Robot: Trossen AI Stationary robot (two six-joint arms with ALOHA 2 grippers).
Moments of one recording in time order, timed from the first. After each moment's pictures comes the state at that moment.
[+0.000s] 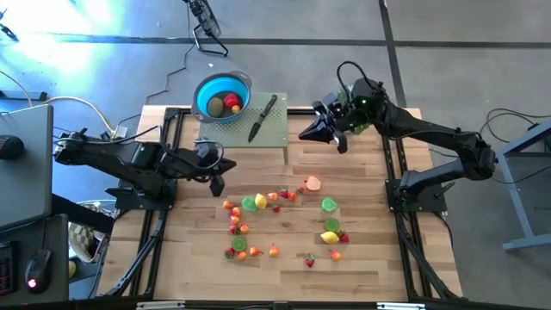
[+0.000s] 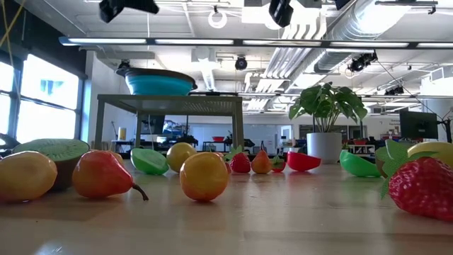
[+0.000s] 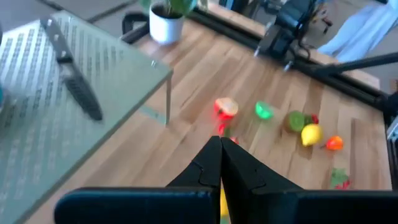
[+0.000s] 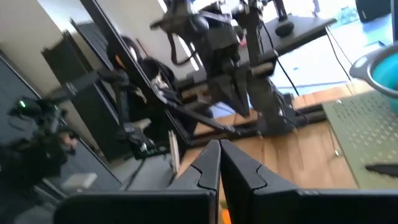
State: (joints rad) left arm -0.20 0.95 1.02 -0.60 -0.50 -0.55; right arm -0.44 1.28 1.17 0.00 -0.79 0.37
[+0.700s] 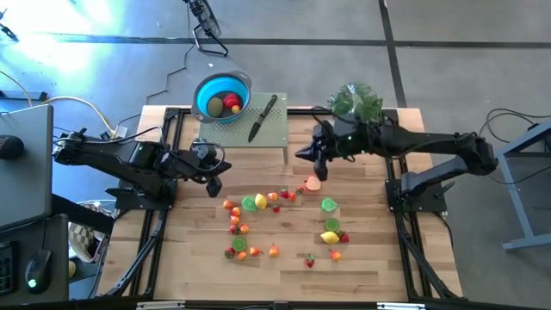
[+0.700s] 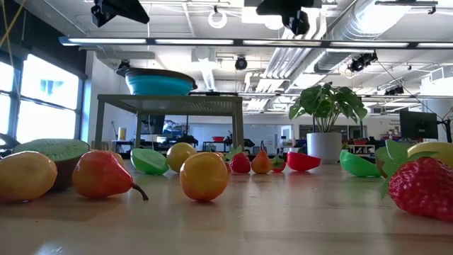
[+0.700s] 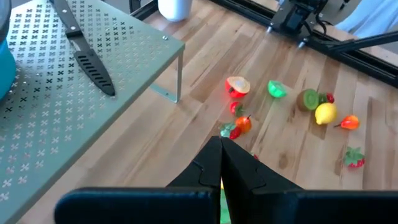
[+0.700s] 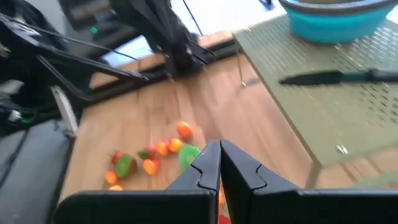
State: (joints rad) left arm -0.20 0.94 1.02 -0.70 -0.48 -0.58; right arm -0.12 1.28 1.17 -0.34 -0.08 0.29
